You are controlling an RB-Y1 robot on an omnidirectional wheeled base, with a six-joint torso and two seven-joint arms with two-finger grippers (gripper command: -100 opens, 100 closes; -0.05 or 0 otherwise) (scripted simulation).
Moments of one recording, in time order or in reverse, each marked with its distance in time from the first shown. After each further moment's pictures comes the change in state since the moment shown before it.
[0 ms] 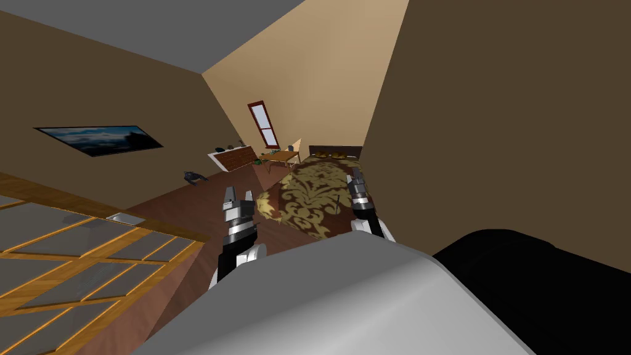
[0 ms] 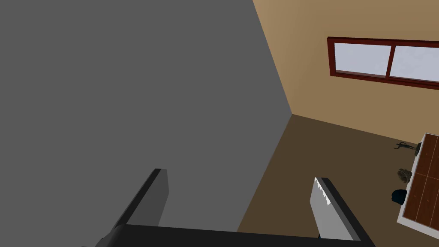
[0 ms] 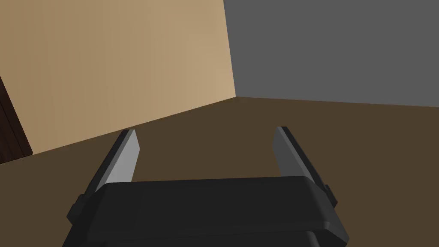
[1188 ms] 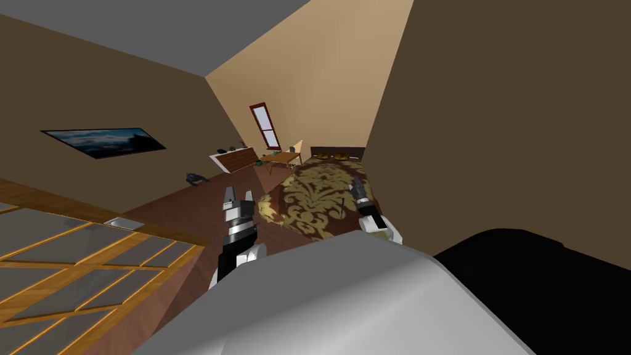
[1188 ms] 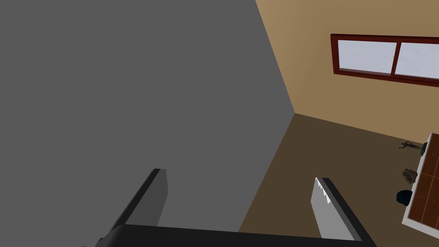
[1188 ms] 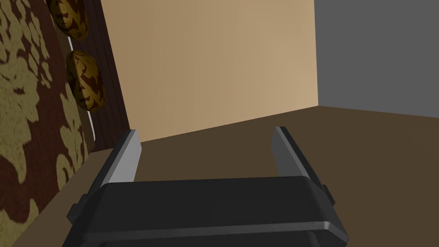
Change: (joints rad) left arm 0.000 0.000 0.000 0.000 0.000 0.000 0.000; right arm -0.114 -0.226 -0.108 0.315 -0.191 0.118 -0.139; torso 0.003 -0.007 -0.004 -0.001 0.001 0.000
